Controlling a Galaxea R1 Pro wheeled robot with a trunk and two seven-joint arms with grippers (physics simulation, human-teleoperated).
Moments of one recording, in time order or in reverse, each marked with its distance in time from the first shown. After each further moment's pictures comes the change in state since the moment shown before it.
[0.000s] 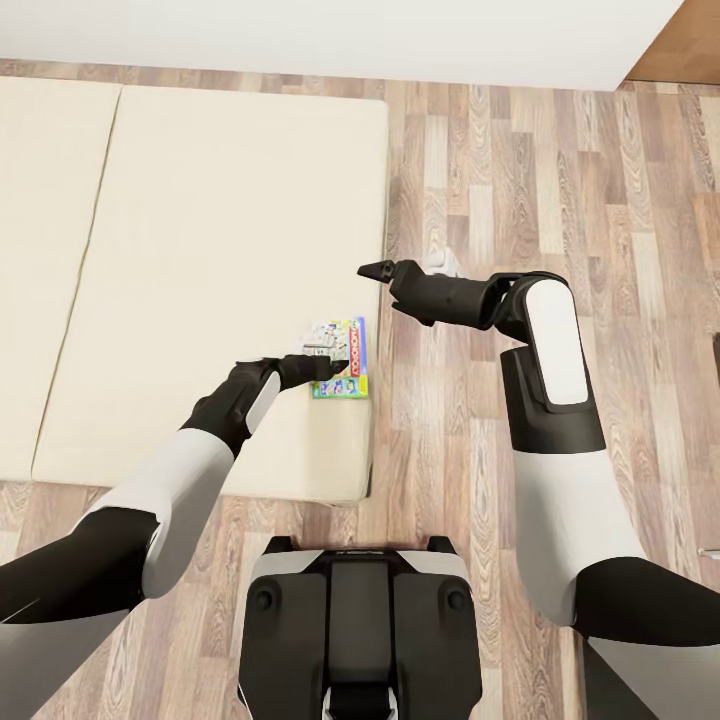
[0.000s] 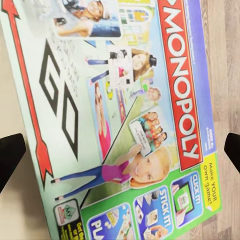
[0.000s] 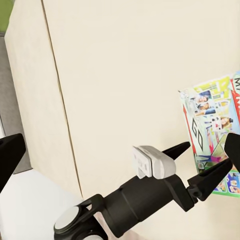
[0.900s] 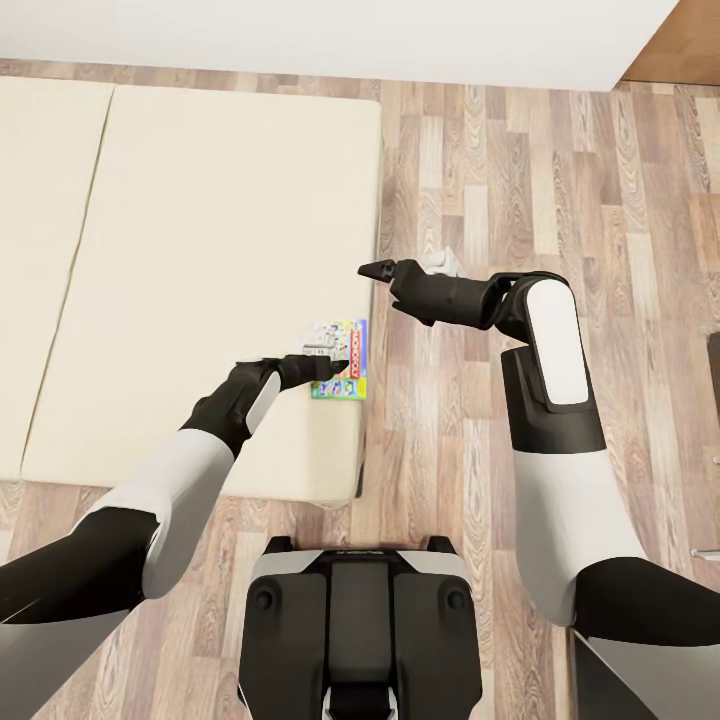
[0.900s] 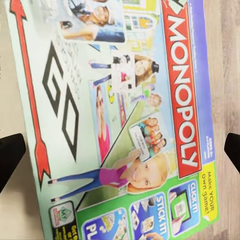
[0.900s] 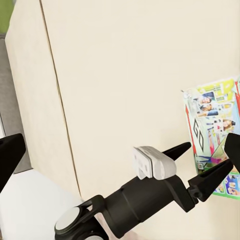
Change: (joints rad) left arm 0.001 0.000 0.000 -0.001 0.000 -0.001 -0.001; right arm 0.000 0.001 -0.004 0.000 -0.001 0.000 0.001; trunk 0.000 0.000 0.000
